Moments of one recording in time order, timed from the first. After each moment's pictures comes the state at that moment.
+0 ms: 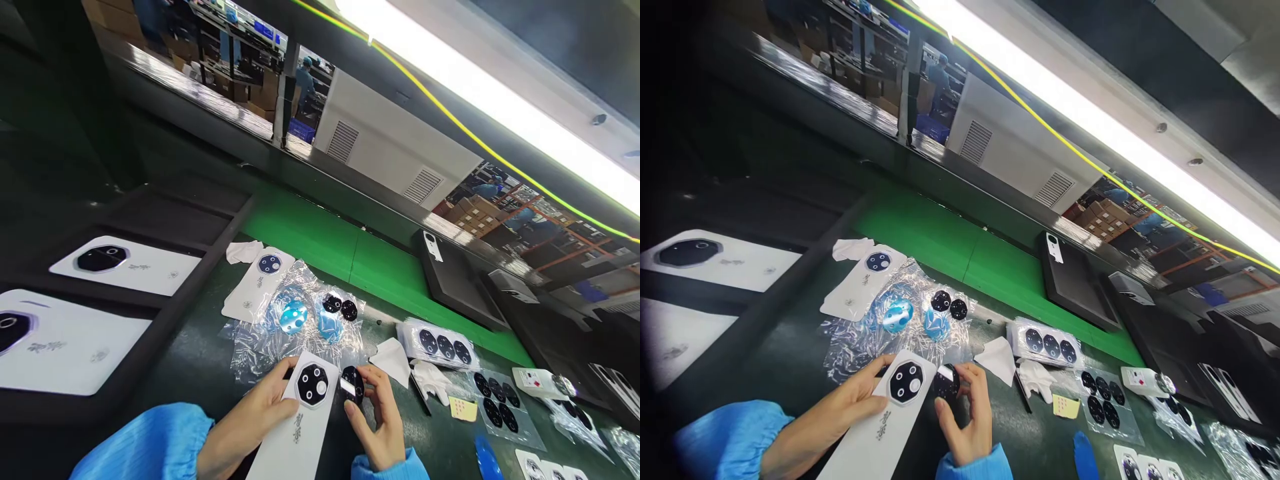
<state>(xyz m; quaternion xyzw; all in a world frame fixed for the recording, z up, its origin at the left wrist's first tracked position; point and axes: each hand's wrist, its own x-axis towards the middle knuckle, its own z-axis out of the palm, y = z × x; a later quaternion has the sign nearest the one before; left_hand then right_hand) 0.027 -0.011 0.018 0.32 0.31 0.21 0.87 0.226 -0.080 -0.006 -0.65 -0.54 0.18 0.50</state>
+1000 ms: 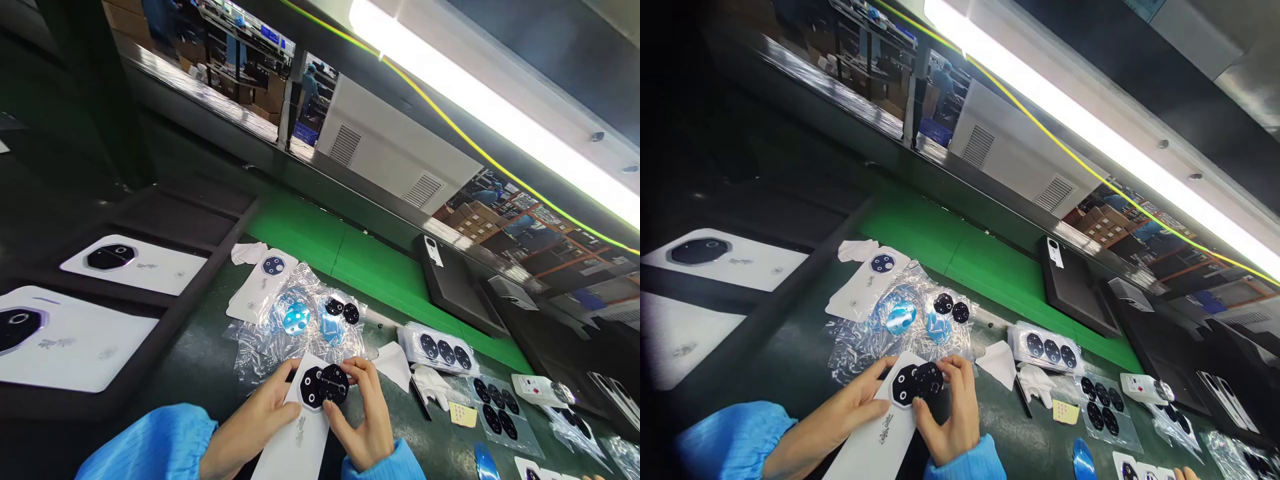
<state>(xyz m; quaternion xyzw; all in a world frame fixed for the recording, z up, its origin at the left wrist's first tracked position) 0.024 -0.012 0.014 0.33 0.31 0.22 0.86 0.204 -0.061 0.015 -0.62 -0.65 0.13 0.42</state>
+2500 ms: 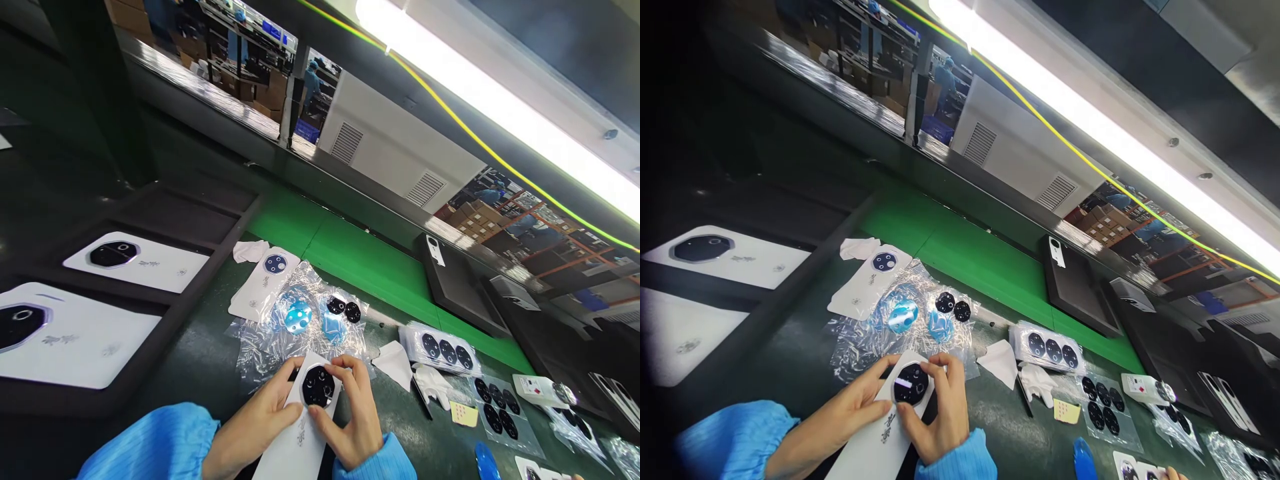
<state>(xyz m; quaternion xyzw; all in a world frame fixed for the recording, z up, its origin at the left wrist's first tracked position) 0.029 -0.014 -0.003 0.34 0.27 0.25 0.87 0.200 -0.058 0.003 -0.59 -0.72 0.12 0.35</state>
